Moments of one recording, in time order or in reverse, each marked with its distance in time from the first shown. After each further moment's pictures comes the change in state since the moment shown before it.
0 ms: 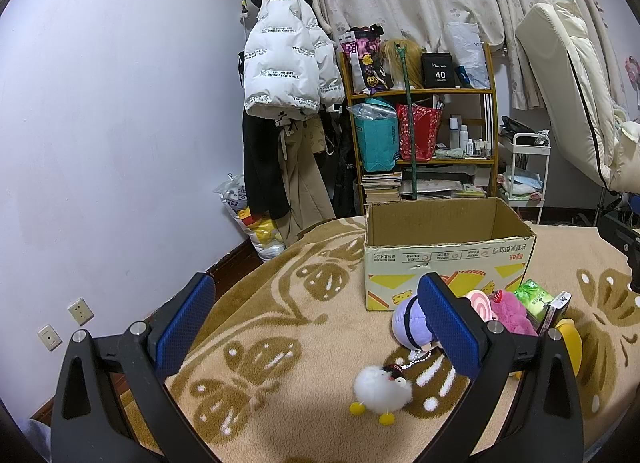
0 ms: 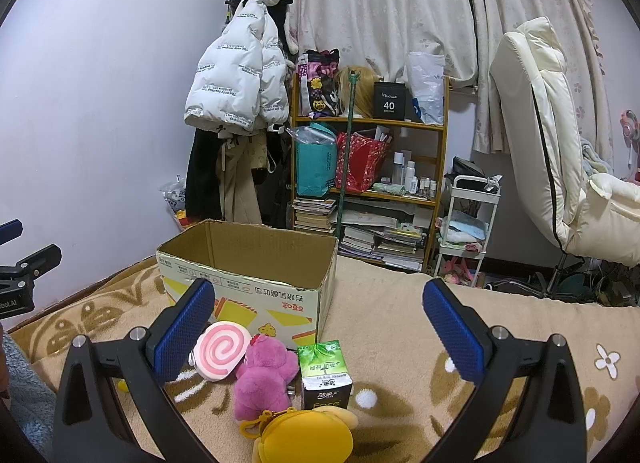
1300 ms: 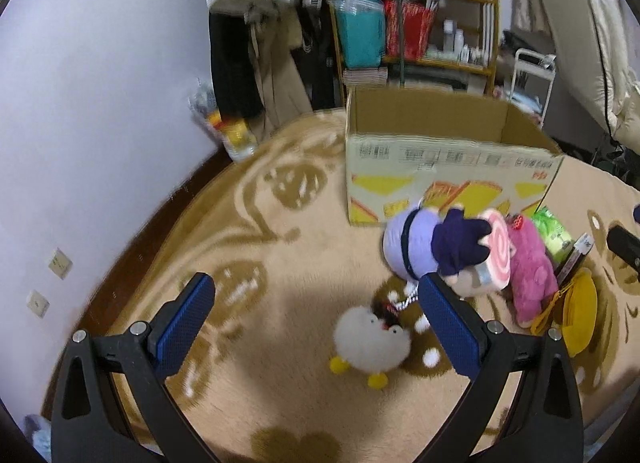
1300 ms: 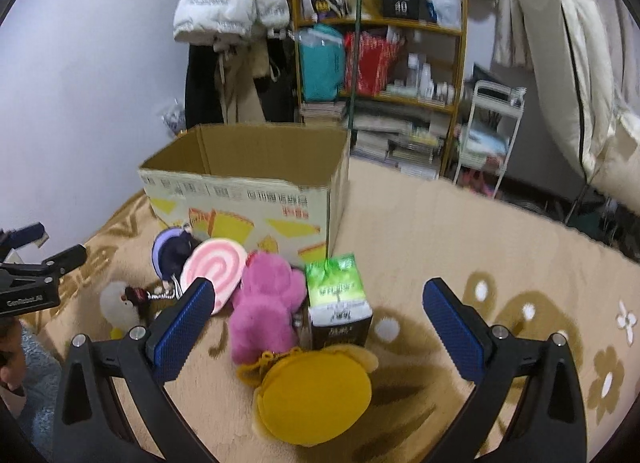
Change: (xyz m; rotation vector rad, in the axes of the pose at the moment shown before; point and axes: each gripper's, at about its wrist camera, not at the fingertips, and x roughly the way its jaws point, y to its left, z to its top) left arm 0.093 -0.011 -0.030 0.011 0.412 -0.079; right arm 0.056 -0.012 -0.034 0.046 0.383 0.055
